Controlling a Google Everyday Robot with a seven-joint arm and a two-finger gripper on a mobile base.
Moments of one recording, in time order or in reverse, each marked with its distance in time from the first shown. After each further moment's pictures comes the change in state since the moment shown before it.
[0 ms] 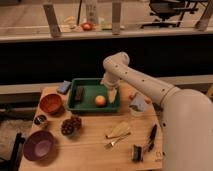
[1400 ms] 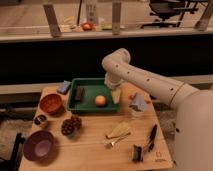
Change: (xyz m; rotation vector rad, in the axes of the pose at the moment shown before) arm 0.009 0.032 -0.047 -0.029 0.118 0.014
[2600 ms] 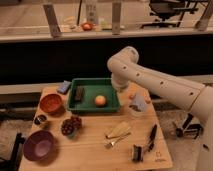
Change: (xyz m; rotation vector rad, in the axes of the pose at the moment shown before) arm 0.013 0.040 -0.046 0.025 0.067 0.077
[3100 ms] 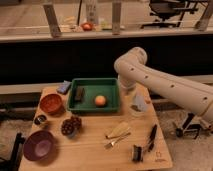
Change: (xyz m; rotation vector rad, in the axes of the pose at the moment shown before) arm 0.016 0.020 -0.015 -0.006 0.024 0.052
